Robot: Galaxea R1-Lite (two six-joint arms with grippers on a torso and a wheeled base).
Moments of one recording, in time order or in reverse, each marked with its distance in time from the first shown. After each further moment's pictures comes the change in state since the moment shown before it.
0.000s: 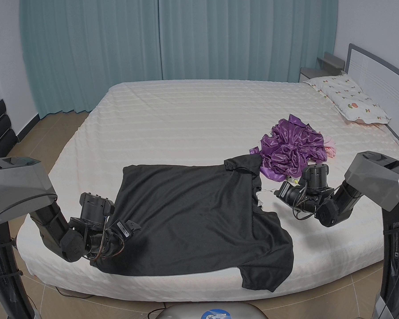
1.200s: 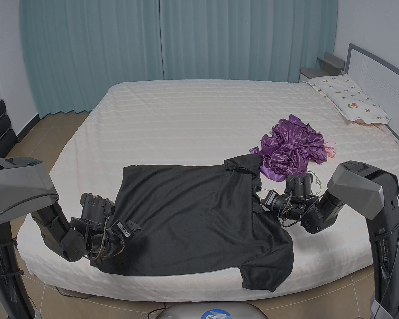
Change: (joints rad) left arm 0.003 0.012 -0.006 0.000 0.000 0.000; right arm 0.053 0.118 -0.103 0.002 0.000 0.067
